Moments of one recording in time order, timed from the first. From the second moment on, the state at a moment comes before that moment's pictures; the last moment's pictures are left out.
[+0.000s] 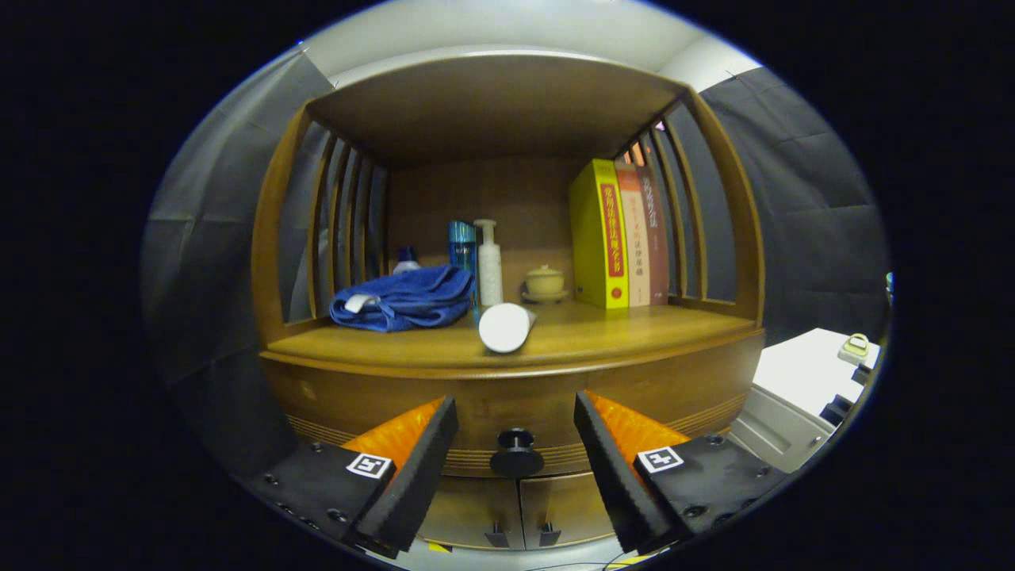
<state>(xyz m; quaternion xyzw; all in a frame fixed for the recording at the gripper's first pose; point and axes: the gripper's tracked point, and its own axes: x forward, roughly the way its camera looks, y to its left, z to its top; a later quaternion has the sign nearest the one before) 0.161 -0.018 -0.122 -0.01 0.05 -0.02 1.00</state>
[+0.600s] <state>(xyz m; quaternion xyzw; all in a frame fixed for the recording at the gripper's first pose) 0.000 -0.011 0.017 -0.02 0.00 -0.01 1.00</state>
